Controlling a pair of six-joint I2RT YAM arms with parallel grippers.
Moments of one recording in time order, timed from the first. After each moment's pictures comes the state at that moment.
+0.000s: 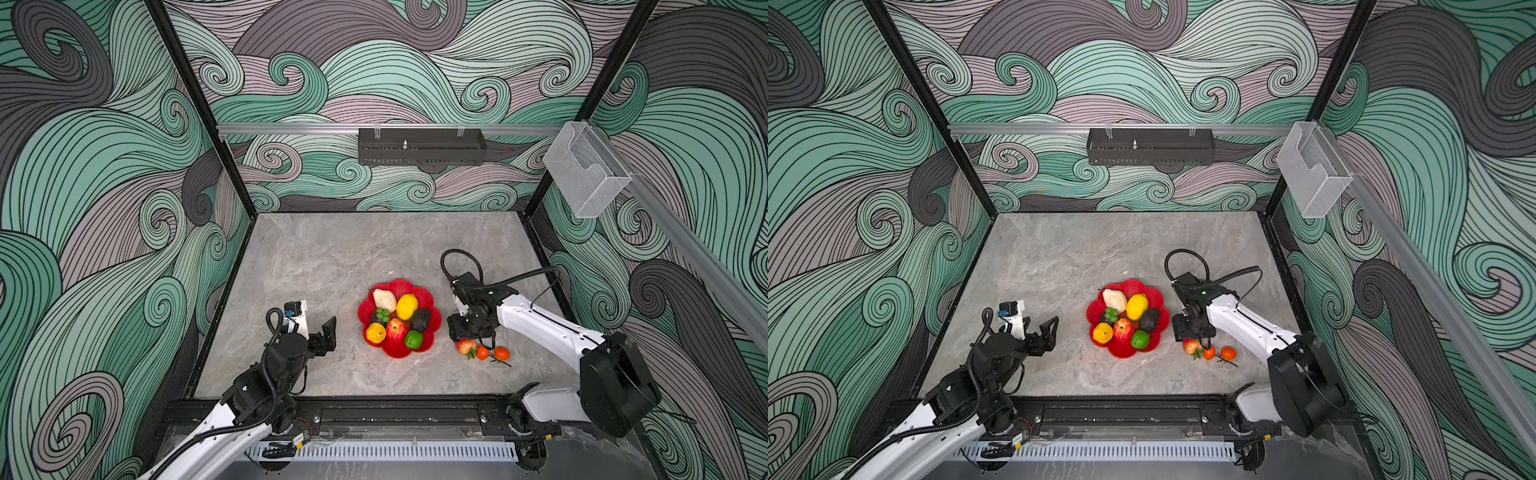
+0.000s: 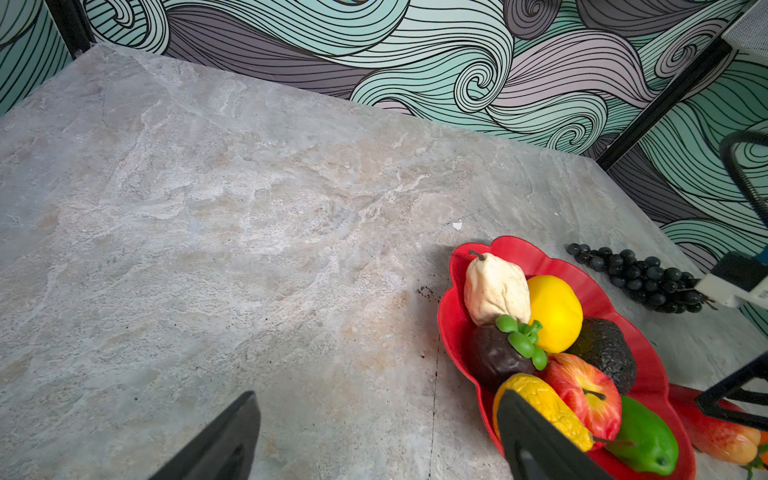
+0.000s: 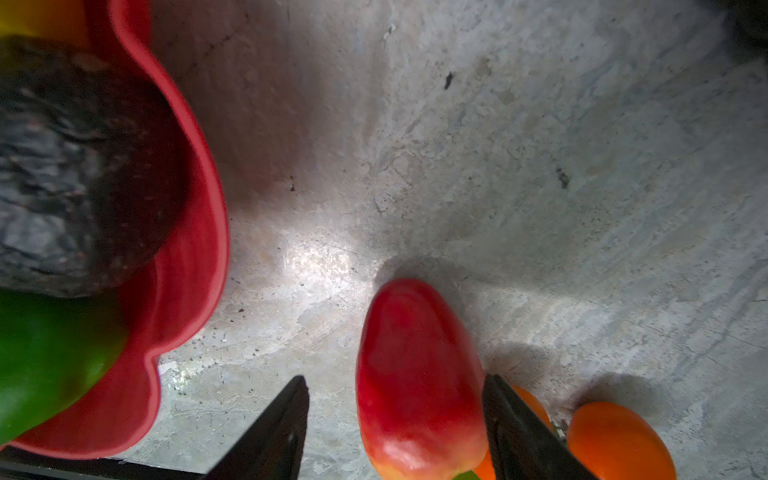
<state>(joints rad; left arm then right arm) -0.73 0.26 0.31 -0.49 -0.46 -0.52 0.52 1.38 0.82 -0.88 -0.02 0.33</state>
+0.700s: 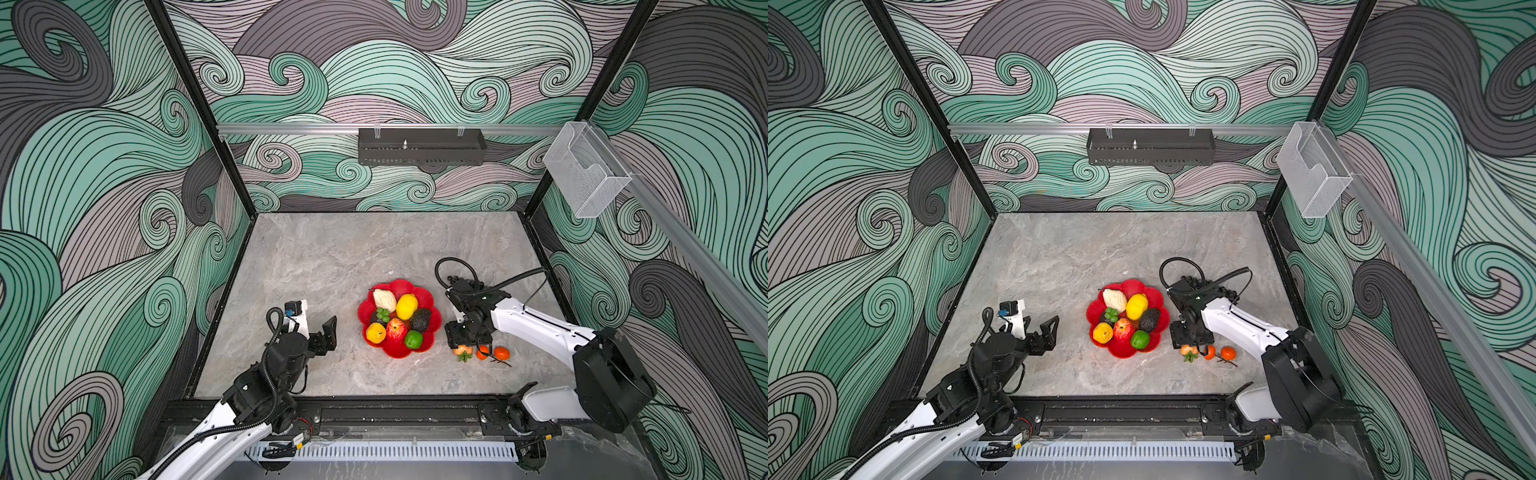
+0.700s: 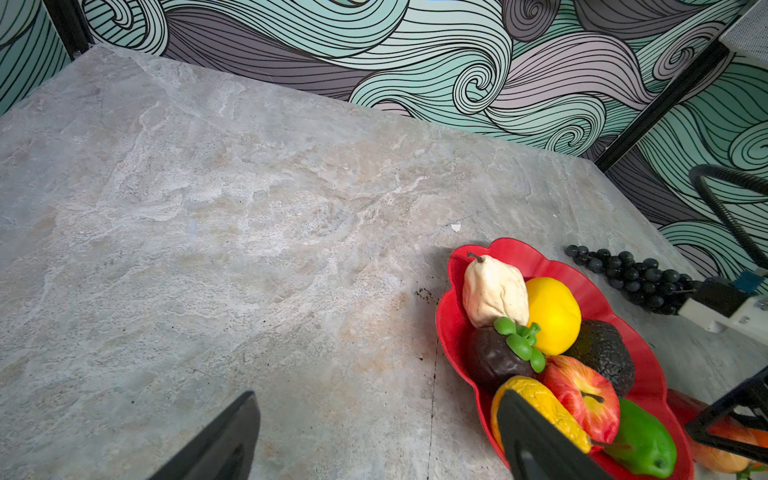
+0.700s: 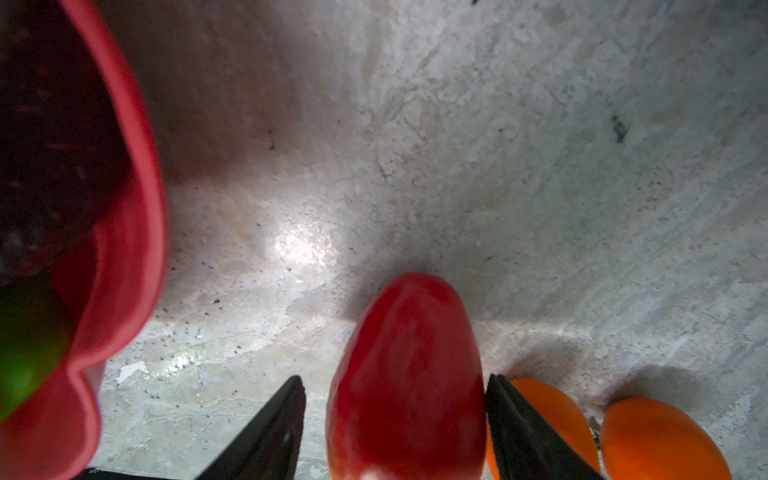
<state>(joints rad) -0.73 0.27 0.31 -0.48 -0.46 -0.52 0.57 1.41 0.79 -0.88 -0.01 0.39</state>
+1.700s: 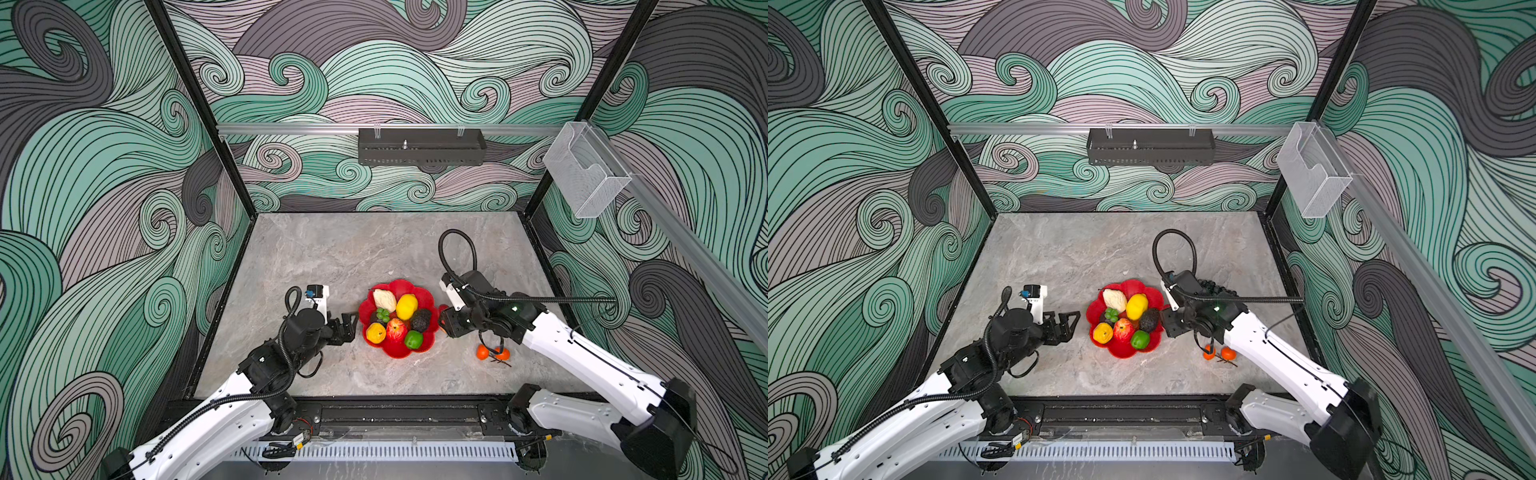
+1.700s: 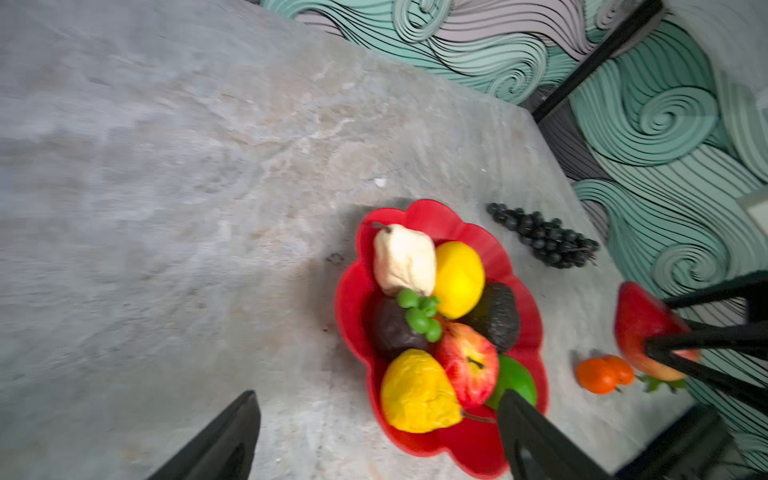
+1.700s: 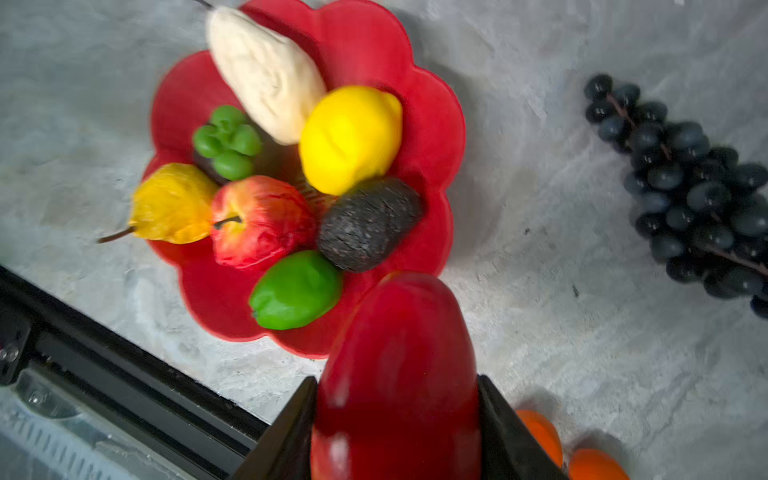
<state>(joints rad) -0.73 0.66 0.52 -0.39 -0.13 -0.67 0.74 1.11 0.95 -0.86 0.01 0.23</state>
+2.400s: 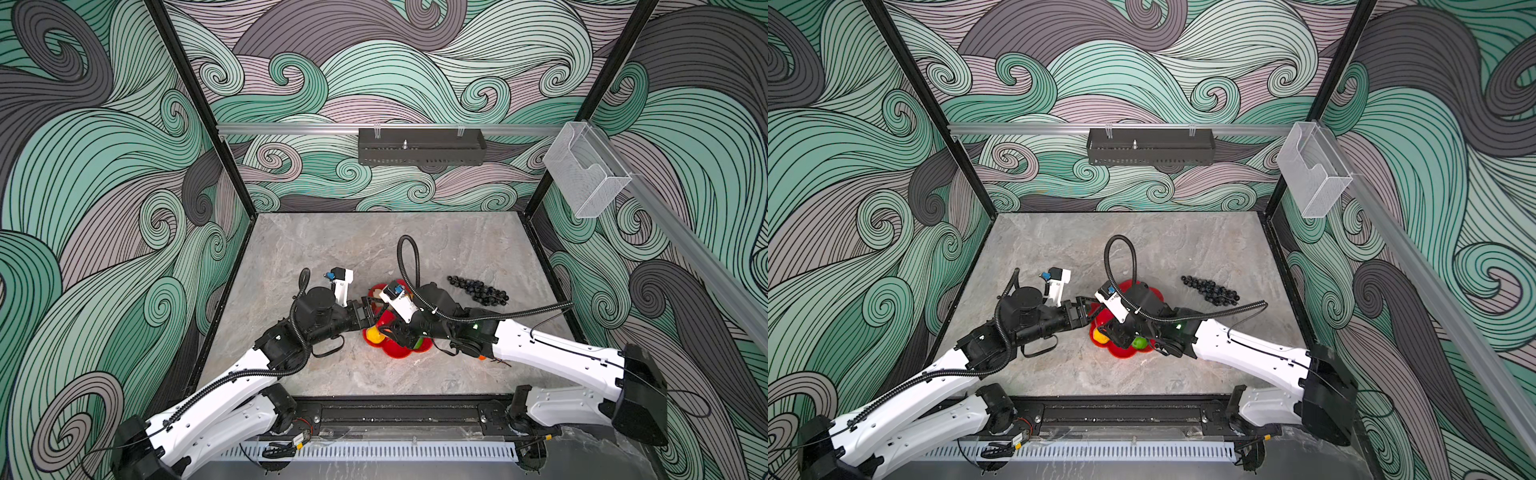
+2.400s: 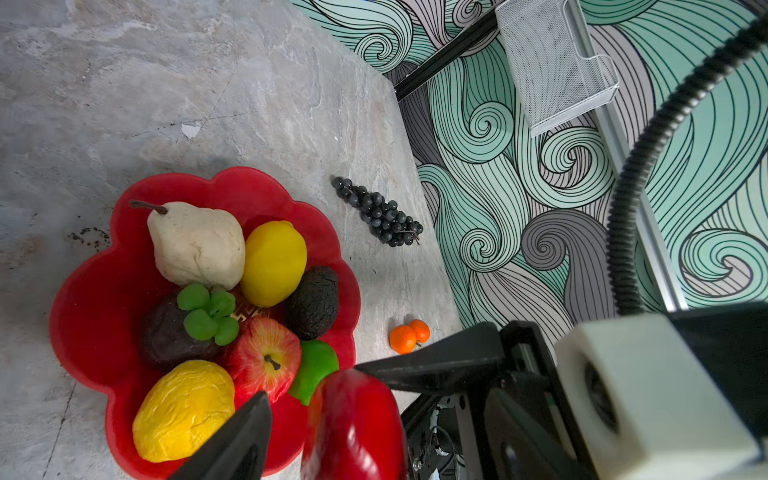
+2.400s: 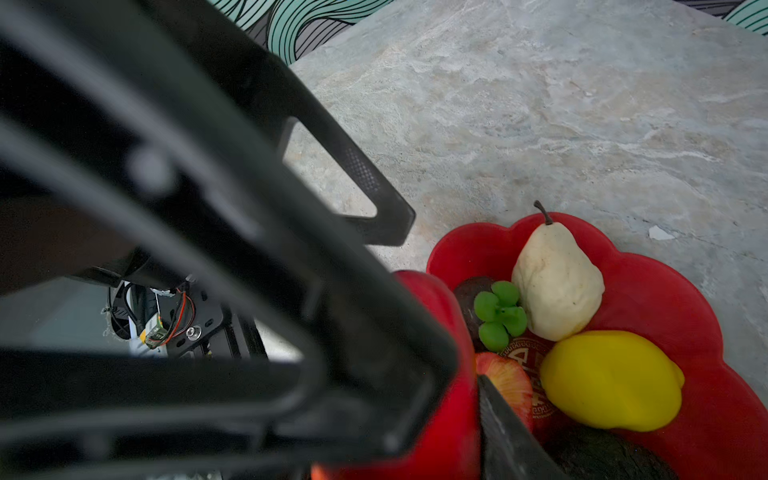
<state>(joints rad) -0.73 0.84 0.64 -0.19 0.19 -0.91 1.04 1.29 0.93 -0.28 -0.08 0.12</state>
